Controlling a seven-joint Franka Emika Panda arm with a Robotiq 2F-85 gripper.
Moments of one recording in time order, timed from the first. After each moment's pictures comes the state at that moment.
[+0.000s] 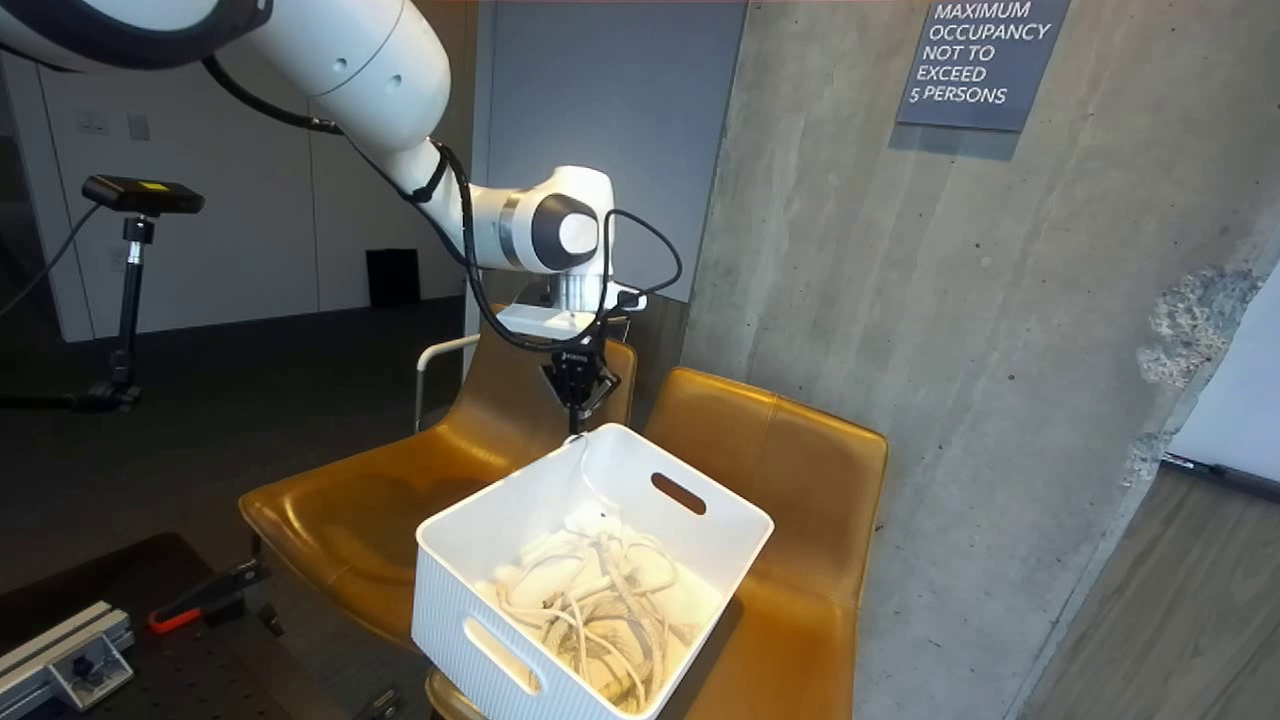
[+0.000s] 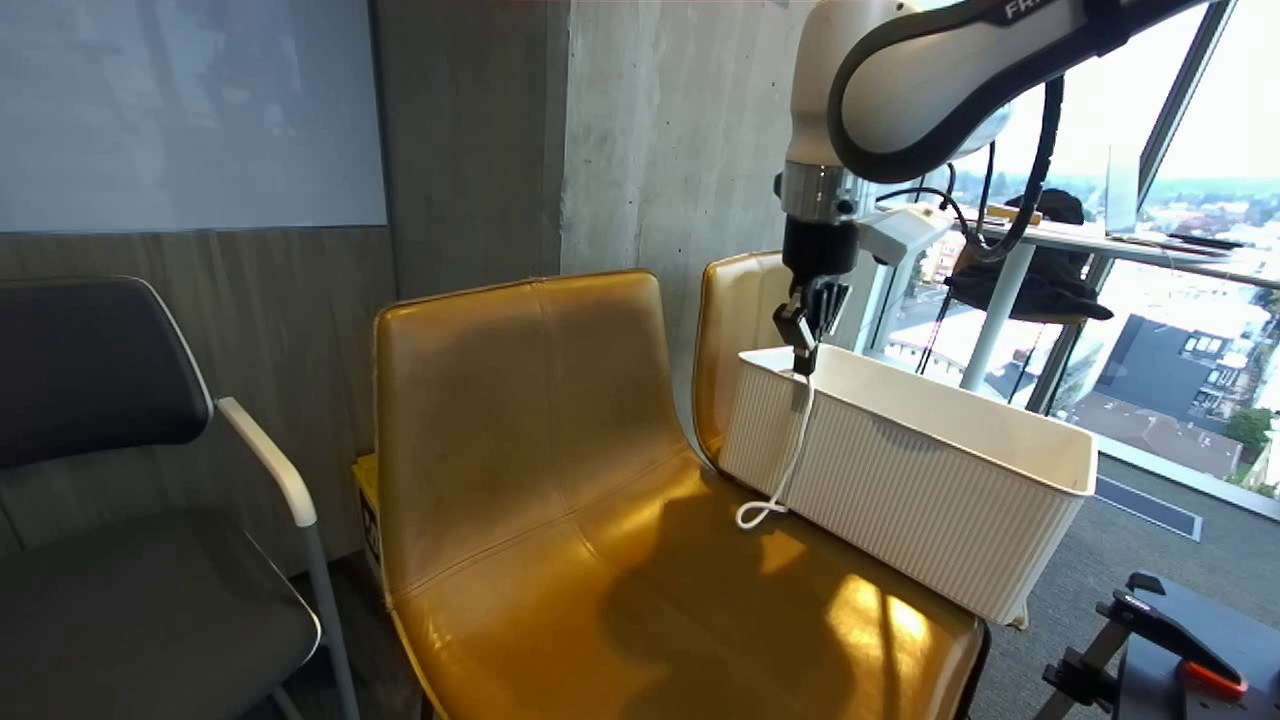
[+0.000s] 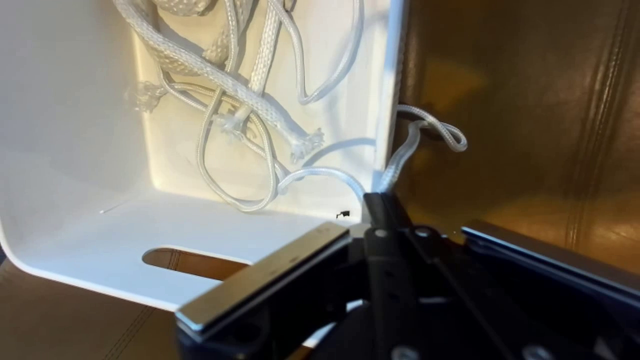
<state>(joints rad) 0.04 0.62 -0.06 -1.53 -0.16 2.13 -0.02</state>
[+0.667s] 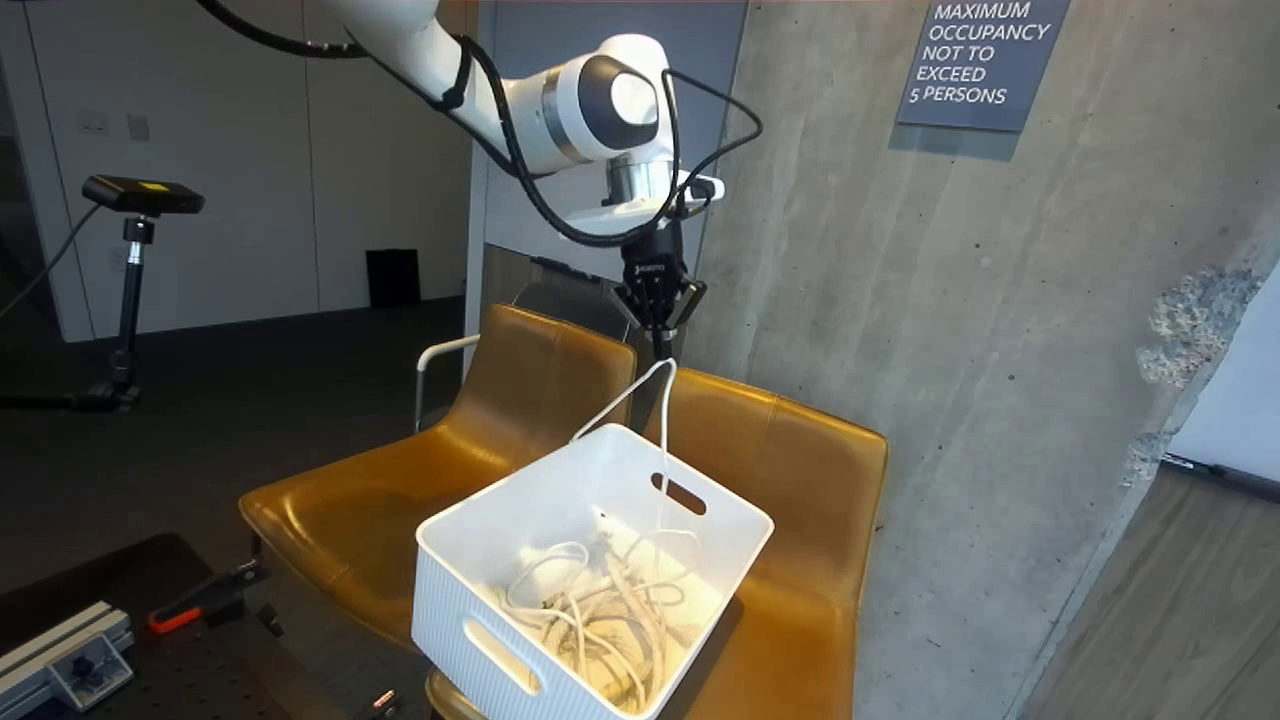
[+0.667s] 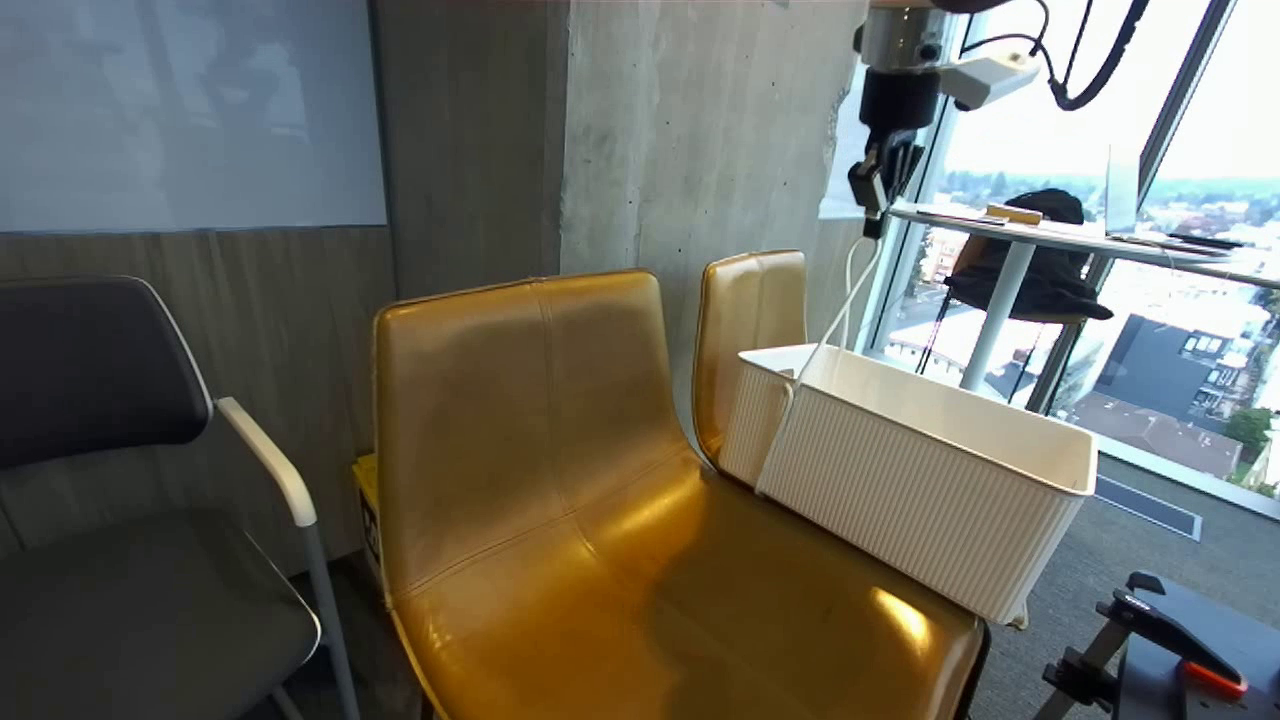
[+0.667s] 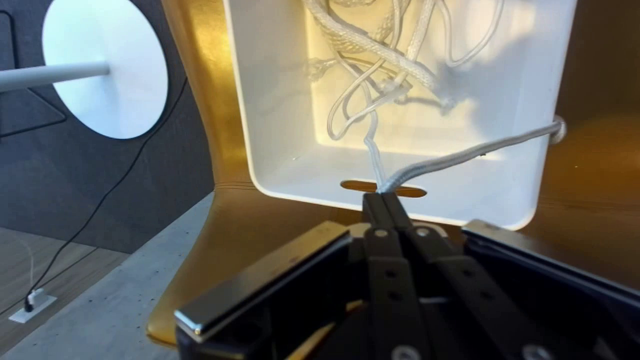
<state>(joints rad) -0.02 0.48 -0.13 -1.41 -0.26 1.97 -0.05</state>
